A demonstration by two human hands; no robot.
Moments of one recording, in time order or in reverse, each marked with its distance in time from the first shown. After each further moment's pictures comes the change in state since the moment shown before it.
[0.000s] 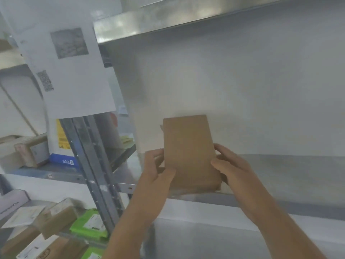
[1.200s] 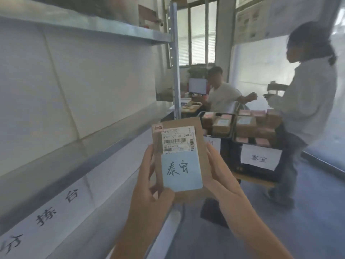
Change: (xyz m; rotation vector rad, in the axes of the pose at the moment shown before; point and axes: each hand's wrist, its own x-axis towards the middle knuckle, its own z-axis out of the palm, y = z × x) left_hand -0.357 0.202 0.693 -0.545 -1.221 0.292; right_hand -0.521 -0.003 -0.606 -0.221 1.083 -0.238
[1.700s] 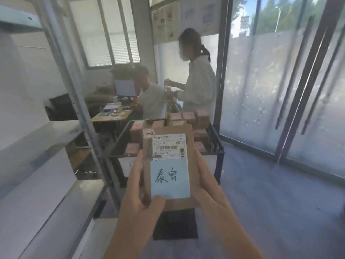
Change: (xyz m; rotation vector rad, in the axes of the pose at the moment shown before) left_hand 0.188 -0.077 0.204 -0.069 -0.409 0.020; right_hand 0.103 0.052 -0.207 -0.041 0.323 0.089
